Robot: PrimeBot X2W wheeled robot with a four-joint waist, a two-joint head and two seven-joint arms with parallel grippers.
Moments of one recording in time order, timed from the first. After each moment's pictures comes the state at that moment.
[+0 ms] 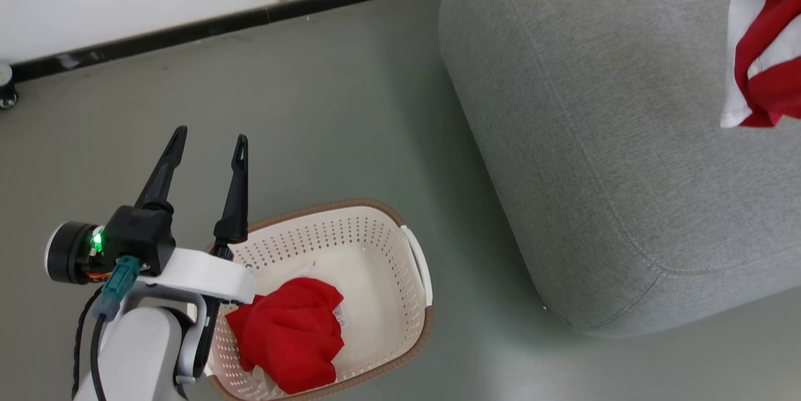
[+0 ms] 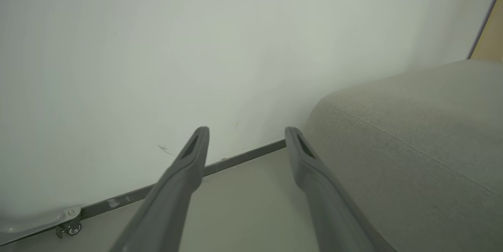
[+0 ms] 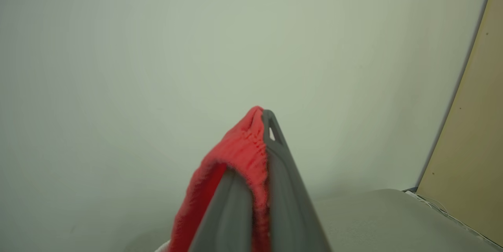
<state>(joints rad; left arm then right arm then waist) -0.34 0.25 -0.25 0.20 -0.22 0.12 -0.23 -0.99 -0.61 -0.11 0.46 0.36 0.13 0.13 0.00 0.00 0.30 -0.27</state>
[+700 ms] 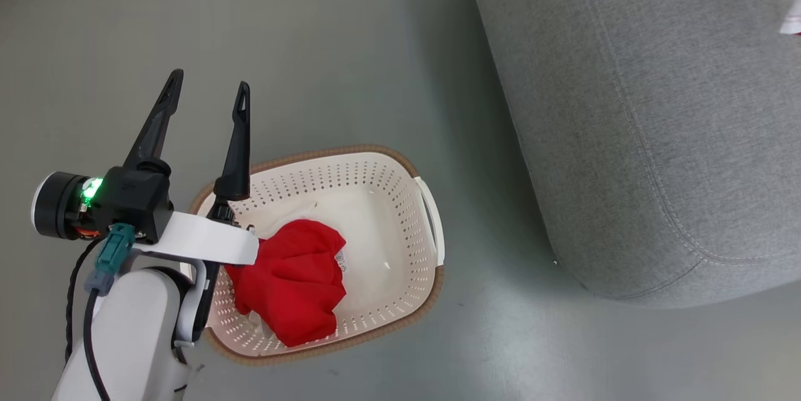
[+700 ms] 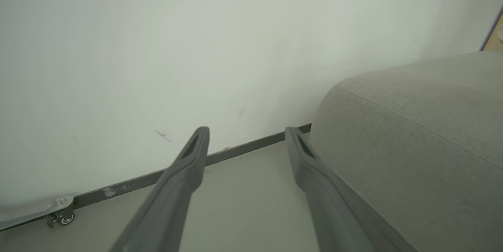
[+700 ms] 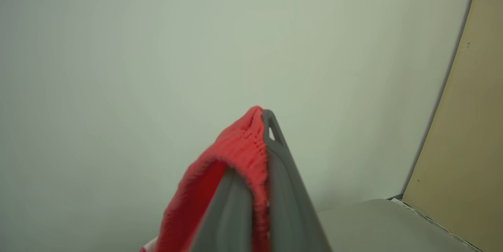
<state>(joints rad) -0.44 0.25 -0.26 0.15 -0.19 0.12 -0.22 -1.16 -0.68 -0.18 0.58 0.32 0.13 0.05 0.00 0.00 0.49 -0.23</state>
